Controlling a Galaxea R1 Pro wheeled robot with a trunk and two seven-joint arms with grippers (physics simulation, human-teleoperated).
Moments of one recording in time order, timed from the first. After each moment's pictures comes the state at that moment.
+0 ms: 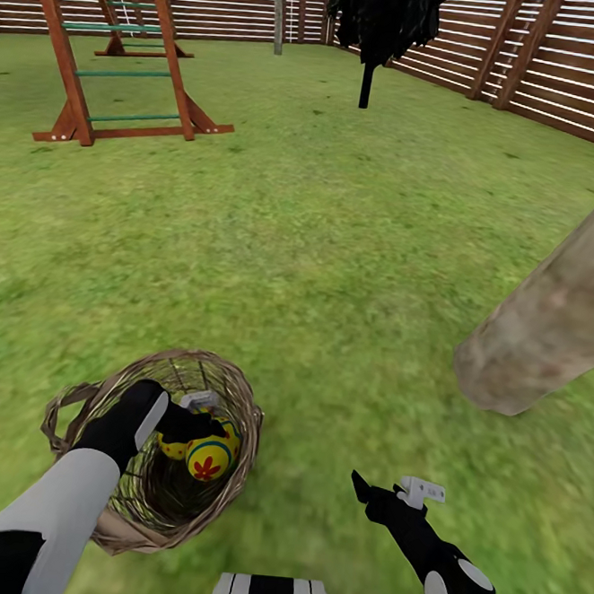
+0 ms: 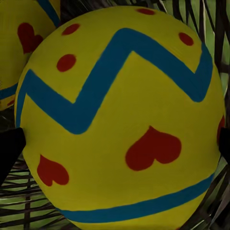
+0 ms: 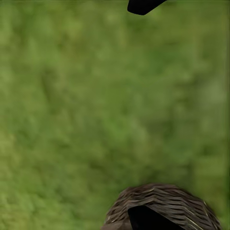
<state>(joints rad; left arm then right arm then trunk) -0.84 0.03 0.06 -0.67 0.08 1.04 -0.27 -0.06 0.09 -0.08 -1.57 -0.24 0.47 0.13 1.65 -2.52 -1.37</state>
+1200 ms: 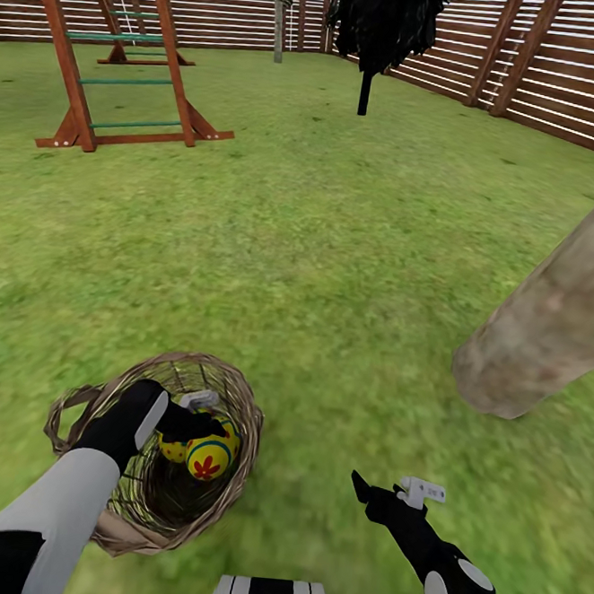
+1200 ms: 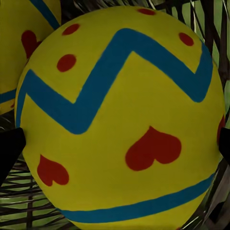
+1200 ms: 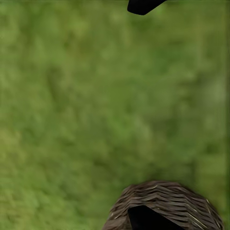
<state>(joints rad) -0.84 0.03 0.06 -0.67 0.09 1.04 -0.27 -0.06 0.09 -0.08 -1.57 -0.24 0.47 0.13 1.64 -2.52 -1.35</state>
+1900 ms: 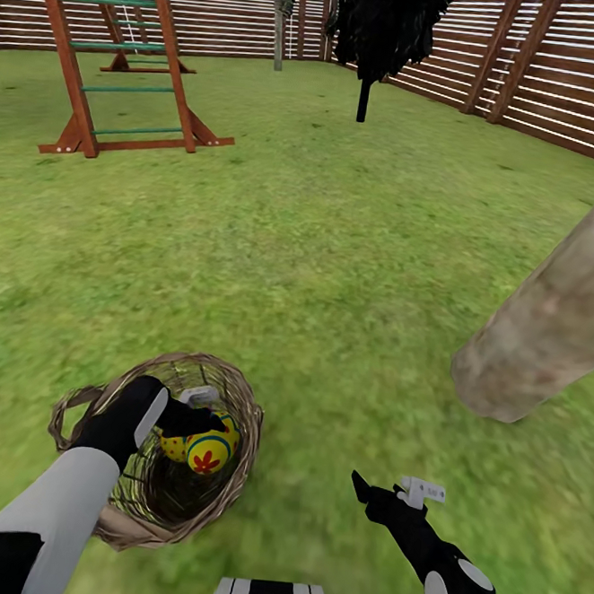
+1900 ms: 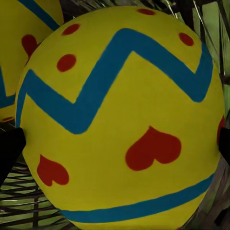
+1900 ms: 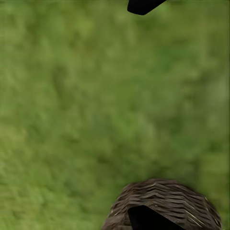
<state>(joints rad) -0.84 0.03 0.06 -0.71 0.08 1.04 -0.26 -0.06 0.09 -0.08 -1.57 -0.24 0.47 0.13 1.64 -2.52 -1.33</state>
